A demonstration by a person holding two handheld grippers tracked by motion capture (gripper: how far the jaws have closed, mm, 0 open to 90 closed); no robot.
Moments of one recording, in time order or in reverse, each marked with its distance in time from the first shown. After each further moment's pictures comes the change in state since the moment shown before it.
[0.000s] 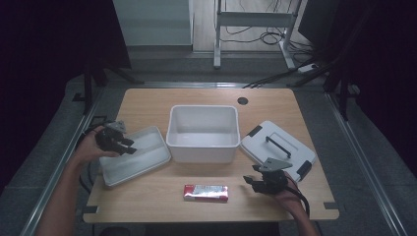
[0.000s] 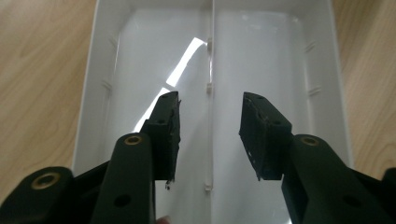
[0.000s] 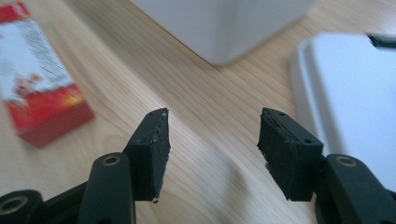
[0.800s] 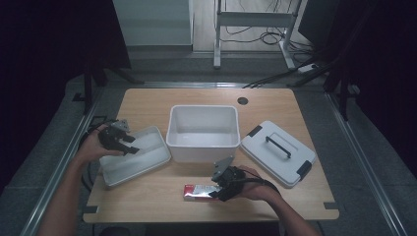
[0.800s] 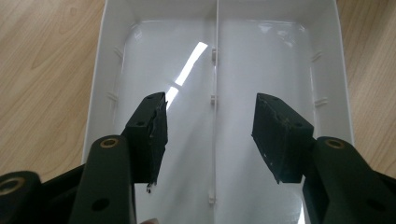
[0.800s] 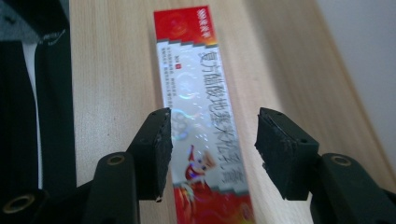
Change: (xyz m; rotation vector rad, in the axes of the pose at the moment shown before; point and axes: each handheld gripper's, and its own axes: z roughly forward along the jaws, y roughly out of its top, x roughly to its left) left arm -0.003 0.008 0.006 0.011 0.043 0.010; right arm 0.078 0.081 0.058 0.273 0.388 -0.361
